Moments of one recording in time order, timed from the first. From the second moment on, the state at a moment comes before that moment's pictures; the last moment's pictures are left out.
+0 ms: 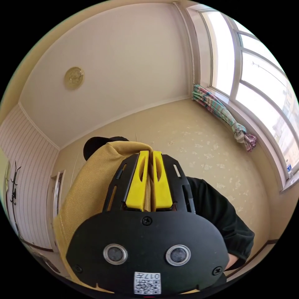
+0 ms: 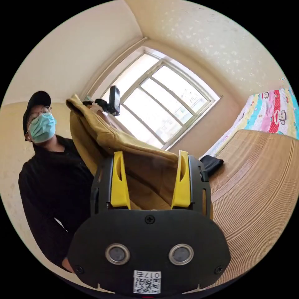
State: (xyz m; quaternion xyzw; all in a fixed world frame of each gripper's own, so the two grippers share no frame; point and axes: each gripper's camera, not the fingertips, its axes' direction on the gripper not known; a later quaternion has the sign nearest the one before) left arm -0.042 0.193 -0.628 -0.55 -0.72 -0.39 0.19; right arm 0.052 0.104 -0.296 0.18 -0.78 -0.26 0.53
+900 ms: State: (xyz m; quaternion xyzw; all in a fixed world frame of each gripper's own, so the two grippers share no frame) left arm 0.102 0.102 -0.485 -0.50 -0.56 0.01 -0.66; right arm 0.108 0.253 -0.607 0.67 -0.20 0.02 0.72
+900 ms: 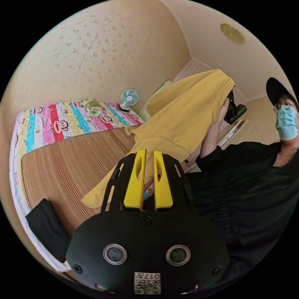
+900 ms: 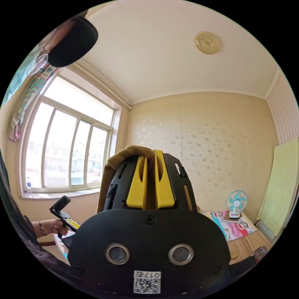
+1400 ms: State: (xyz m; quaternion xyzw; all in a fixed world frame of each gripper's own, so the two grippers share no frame) left arm 0.154 0.062 -0.671 -0.56 -0.47 -0.07 -0.68; right arm 0.080 0.271 -0.655 0.71 -0.15 0.15 0.67
